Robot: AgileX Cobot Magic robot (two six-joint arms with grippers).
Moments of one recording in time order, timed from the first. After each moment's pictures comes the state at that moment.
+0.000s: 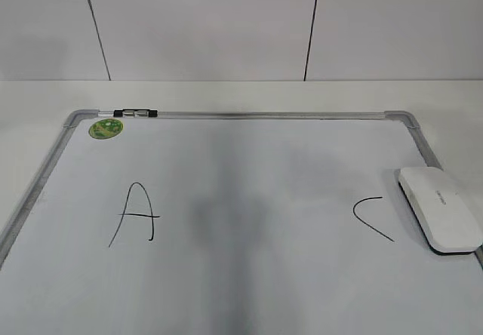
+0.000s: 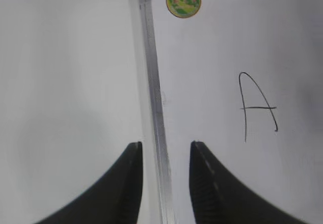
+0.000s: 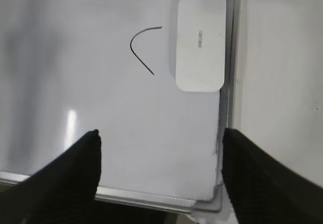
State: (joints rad) left arm -0.07 1.34 -1.41 -0.08 1.24 0.03; right arm -0.04 0.94 -1.01 0.24 1.24 -0.10
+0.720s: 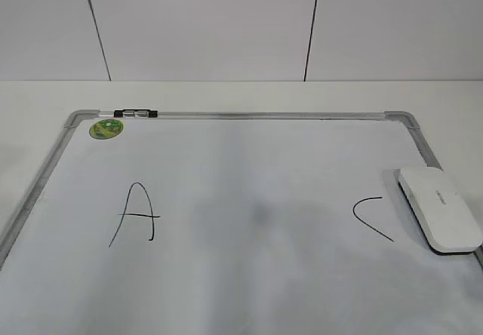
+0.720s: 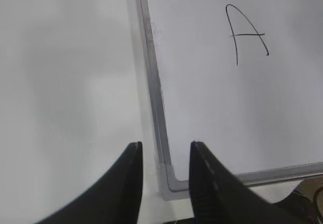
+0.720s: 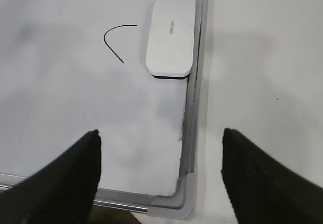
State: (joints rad) left arm -0.07 0.62 -0.85 -0.10 1.21 0.06; right arm -0.04 0.26 -0.54 0.15 1.08 -0.18
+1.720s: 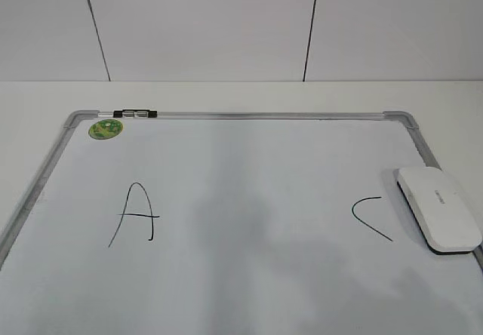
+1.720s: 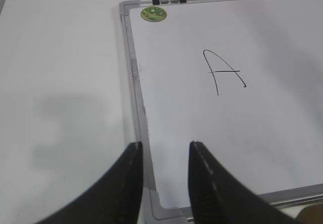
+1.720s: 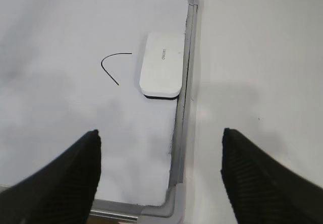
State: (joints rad) left arm -0.07 0.01 -0.53 -0.16 1.12 0.06; right arm -0.04 0.02 -0.51 0.12 1.13 -0.18
